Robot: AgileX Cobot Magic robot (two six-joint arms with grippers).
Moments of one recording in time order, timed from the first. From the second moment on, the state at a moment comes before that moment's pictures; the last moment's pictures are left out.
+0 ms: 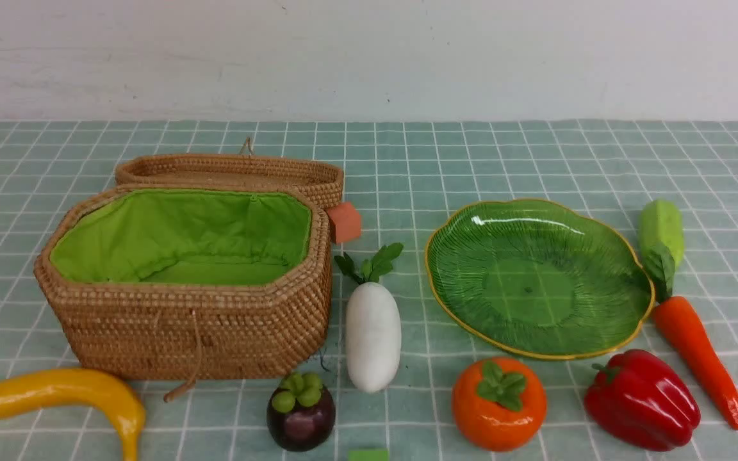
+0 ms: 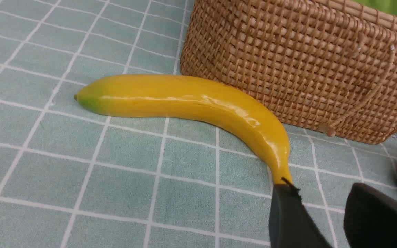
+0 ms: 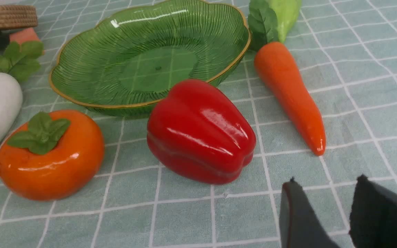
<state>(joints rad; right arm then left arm) 0.01 -0.01 0.01 0.14 0.41 0.03 -0.05 -0.02 0.03 -0.01 0.38 -0.31</state>
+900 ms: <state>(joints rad) 0.01 -0.01 0.01 0.14 0.41 0.03 -0.05 -0.02 0.03 -0.01 0.35 -0.32</state>
